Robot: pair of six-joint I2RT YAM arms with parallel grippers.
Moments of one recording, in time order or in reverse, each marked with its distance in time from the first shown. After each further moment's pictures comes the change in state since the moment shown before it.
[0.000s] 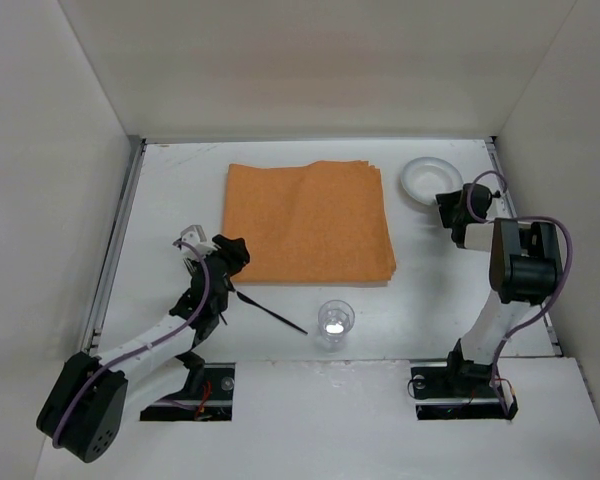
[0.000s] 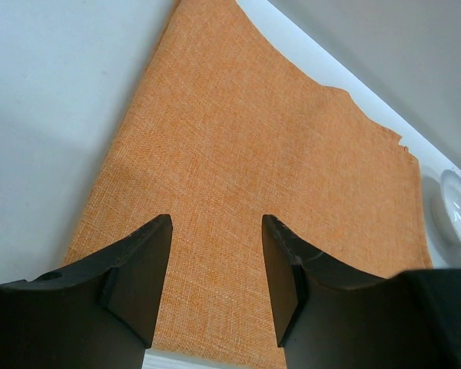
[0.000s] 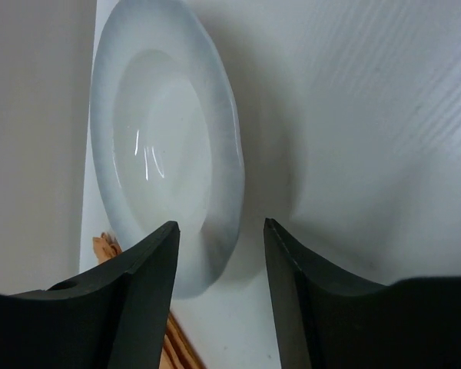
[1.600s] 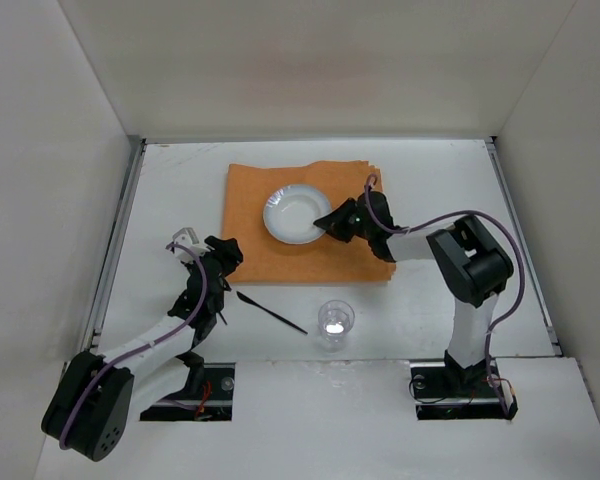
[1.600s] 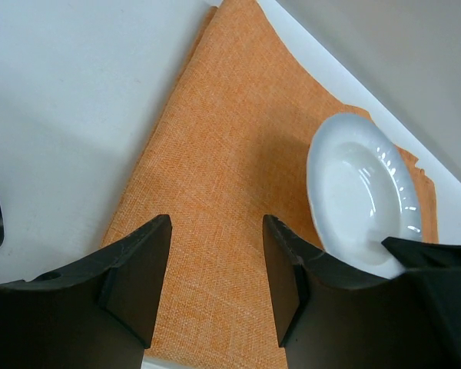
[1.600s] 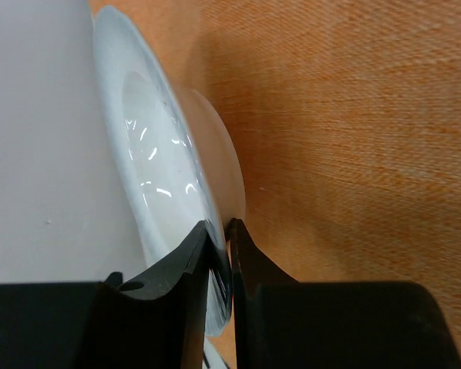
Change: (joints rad) left arm 0.070 0.028 -0.033 0.055 0.009 -0.026; right arm 0.639 0.097 0.104 0.089 -0.341 0.056
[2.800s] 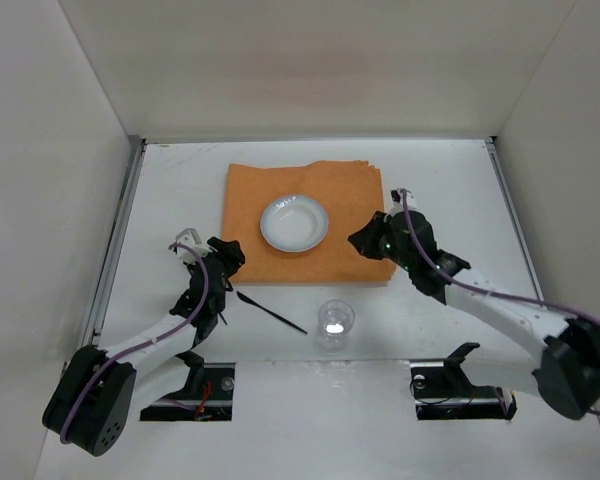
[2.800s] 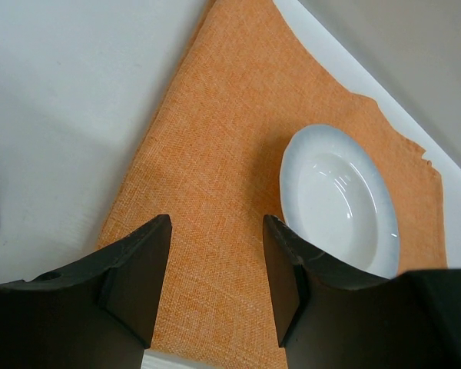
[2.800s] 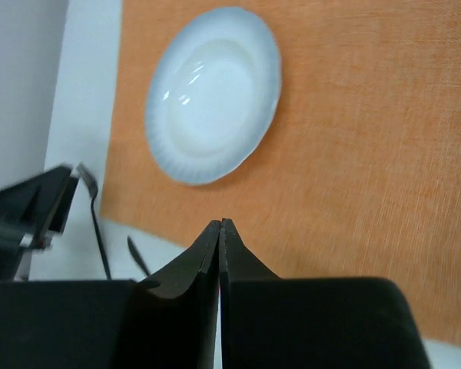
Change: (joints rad) left arm -0.011 0.030 0.000 -0.005 0.005 -0.020; right arm 0.094 -0.704 -0.245 -0.459 0.274 -0.442
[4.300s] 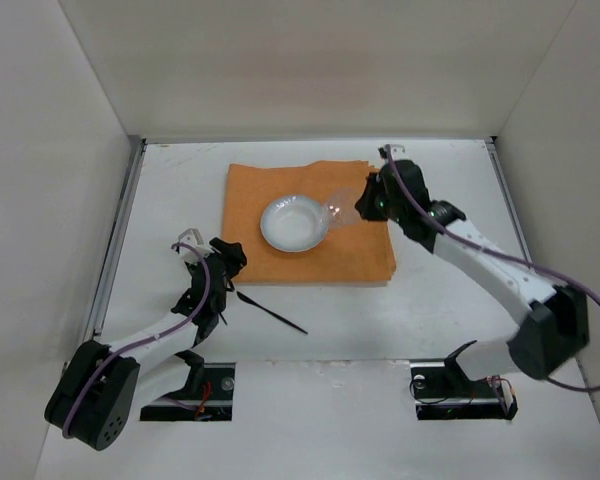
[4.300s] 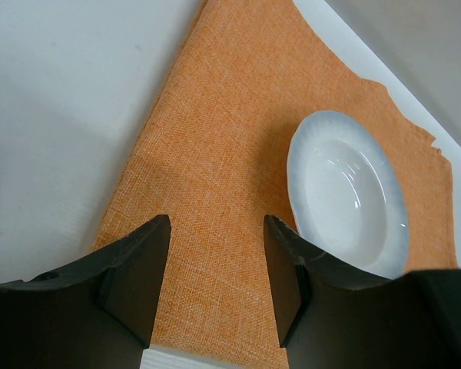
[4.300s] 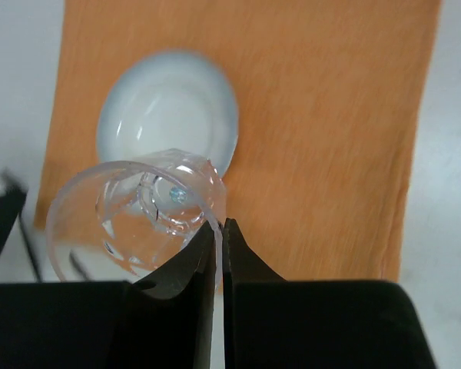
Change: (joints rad) left arm 0.003 0.036 0.000 0.000 0.024 -0.010; right arm 0.000 0.093 0.421 -0.459 0.098 -0.282
